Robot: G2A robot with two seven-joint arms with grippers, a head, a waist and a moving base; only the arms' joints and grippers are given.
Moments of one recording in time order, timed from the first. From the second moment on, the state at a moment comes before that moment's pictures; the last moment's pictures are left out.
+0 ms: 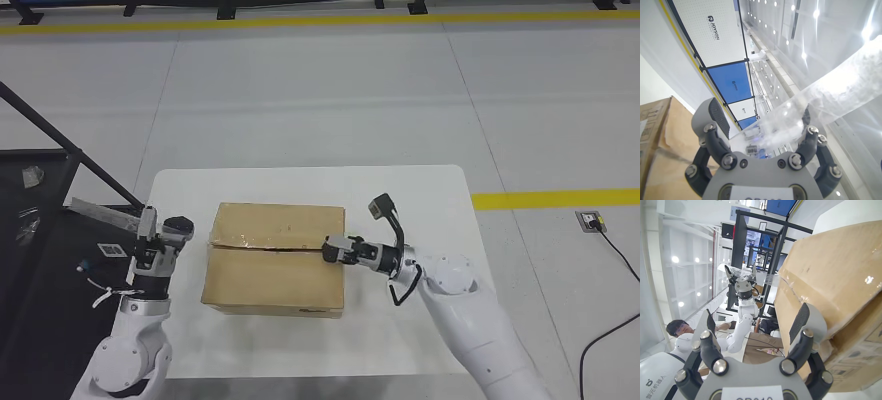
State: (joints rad) left arm 1.30 -1.13 -1.52 -1.71 -0.32 -0.43 -0.01; right arm -0.70 -1.39 1.15 -1.04 0.32 -0.51 1.05
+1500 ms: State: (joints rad) left arm 1.22 -1.19 -1.34 -1.71 -0.08 -0.40 -0.02; right arm -0.89 -1.31 1.25 -1.24 0.51 -0.59 1.23
